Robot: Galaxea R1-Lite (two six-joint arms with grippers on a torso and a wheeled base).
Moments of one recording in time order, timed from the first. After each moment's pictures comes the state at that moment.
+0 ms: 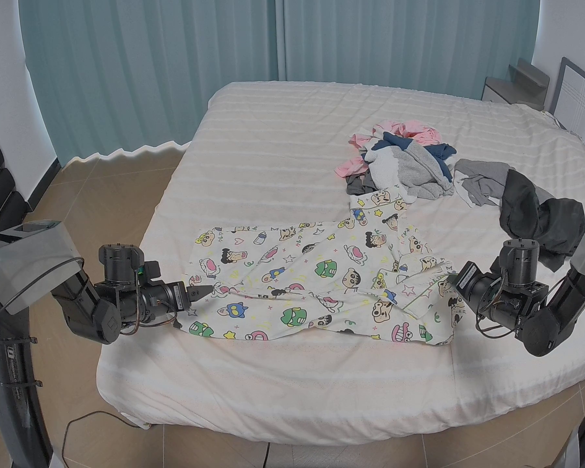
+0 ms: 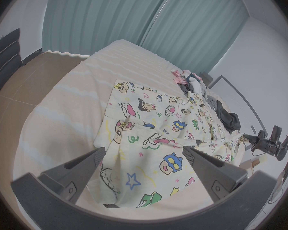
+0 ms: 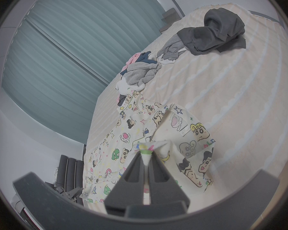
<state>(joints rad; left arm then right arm) -0.08 2.28 -0.87 -0.88 -0.36 -0.28 0.20 2.04 -0.56 -1.07 -0.03 0.82</state>
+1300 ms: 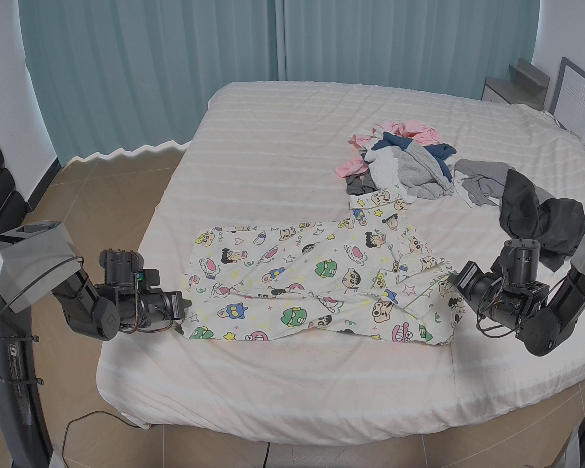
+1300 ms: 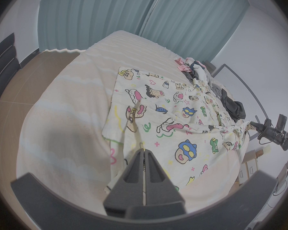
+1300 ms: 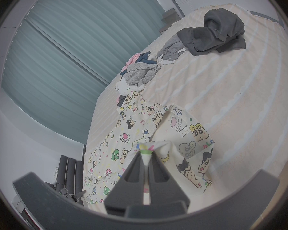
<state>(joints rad) -0.05 2.32 -0.91 -0.76 -0.37 -0.18 0.19 2.04 -0.56 -1.07 -0.03 0.82</state>
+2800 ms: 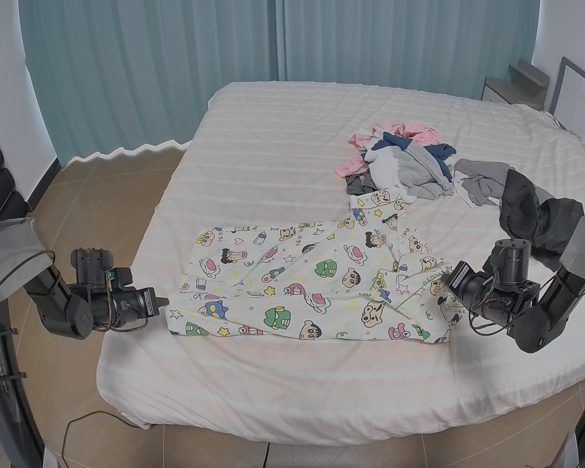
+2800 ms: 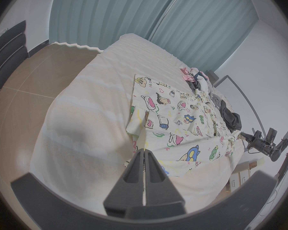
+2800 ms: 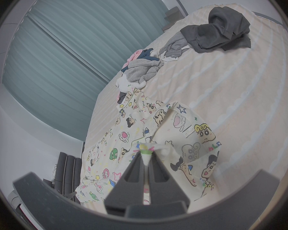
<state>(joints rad) 0.07 2.23 -0.81 -0.77 -0.45 -0.23 0.20 2.09 -0.61 -1.07 -0.02 0.79</state>
